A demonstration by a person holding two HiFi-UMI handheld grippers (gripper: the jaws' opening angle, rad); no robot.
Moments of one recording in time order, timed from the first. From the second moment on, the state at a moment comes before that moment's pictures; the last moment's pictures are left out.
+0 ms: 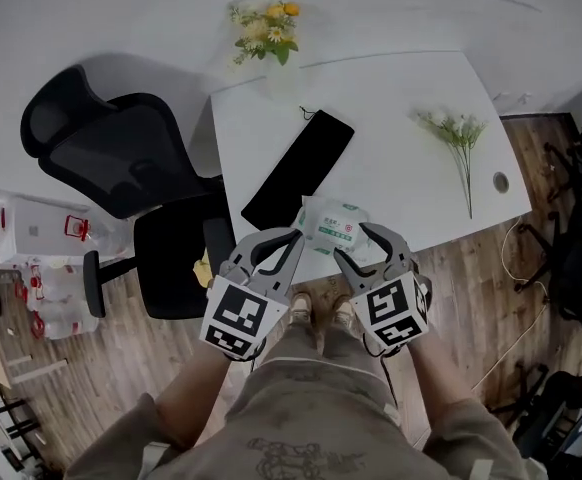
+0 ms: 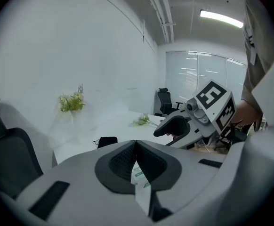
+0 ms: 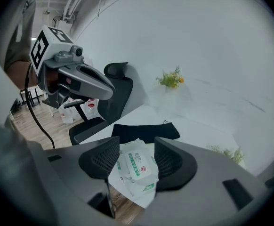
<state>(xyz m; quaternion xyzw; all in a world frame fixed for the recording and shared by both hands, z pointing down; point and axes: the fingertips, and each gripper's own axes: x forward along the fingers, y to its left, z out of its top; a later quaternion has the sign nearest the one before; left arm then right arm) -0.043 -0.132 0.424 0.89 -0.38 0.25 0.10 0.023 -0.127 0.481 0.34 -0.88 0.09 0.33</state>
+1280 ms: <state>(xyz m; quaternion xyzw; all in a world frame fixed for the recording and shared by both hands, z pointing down) -0.028 -0.112 0.624 0.84 -0.31 0.38 0.22 0.007 -0.123 0.605 0.28 -0.87 0.07 0.41</state>
